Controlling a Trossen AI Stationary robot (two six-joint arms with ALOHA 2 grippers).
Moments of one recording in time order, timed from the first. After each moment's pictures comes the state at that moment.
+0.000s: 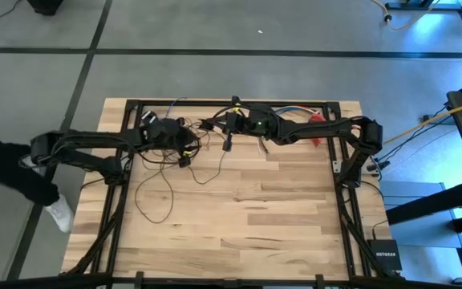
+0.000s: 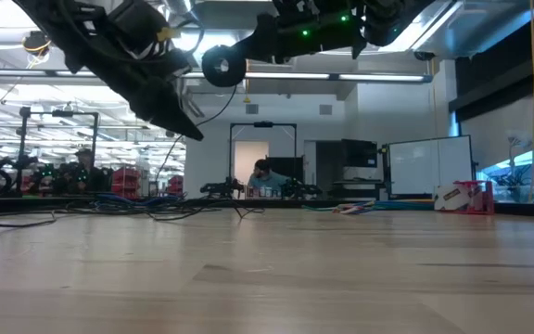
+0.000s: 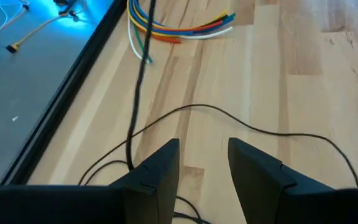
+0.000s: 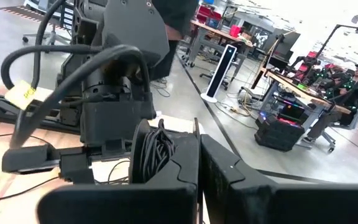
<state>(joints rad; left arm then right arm) 0.35 1.16 0.57 -0.01 -0.04 0.24 -0.23 1.75 1.19 0.52 -0.04 -0.35</state>
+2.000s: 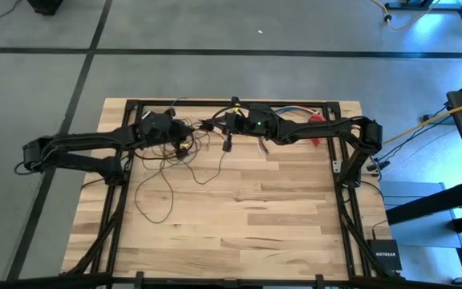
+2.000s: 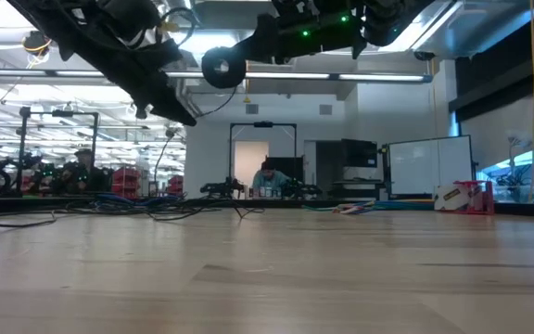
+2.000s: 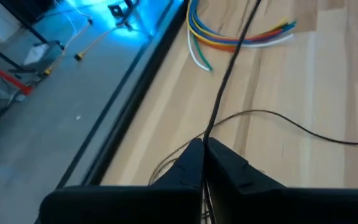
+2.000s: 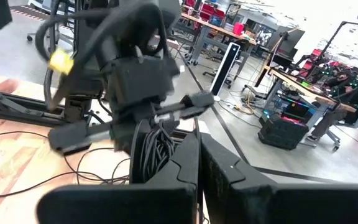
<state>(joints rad) 0.38 1.05 0.58 -0.05 -0.20 0.31 -0.24 1.75 1.19 0.51 -0.05 -0.35</state>
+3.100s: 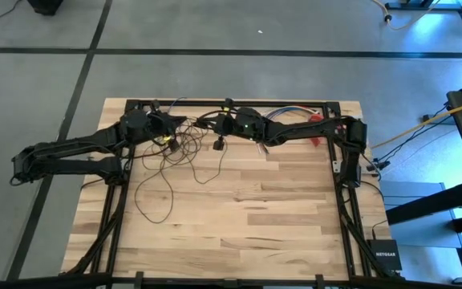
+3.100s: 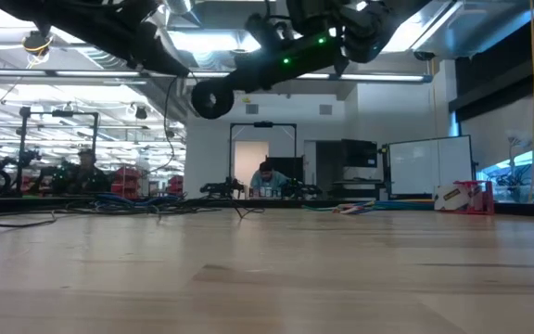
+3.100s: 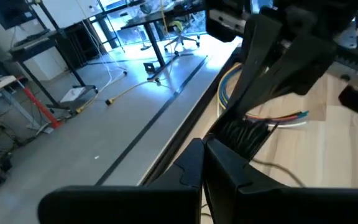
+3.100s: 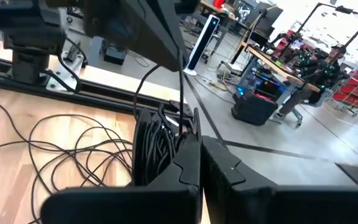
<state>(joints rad) 0.38 0.81 0.58 0.00 -0.24 0.26 -0.24 1.90 1.27 0.50 0.10 -0.43</state>
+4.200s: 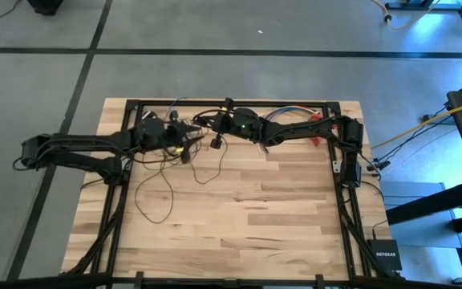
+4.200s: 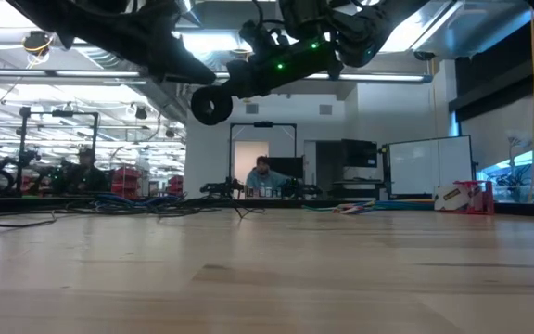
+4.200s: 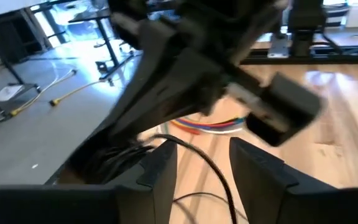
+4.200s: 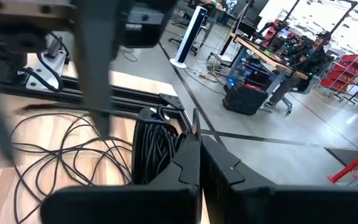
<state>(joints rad) 0.24 1.01 0.58 0.16 -0.18 0.14 -0.24 1.94 1.30 0.50 0.17 -0.39</state>
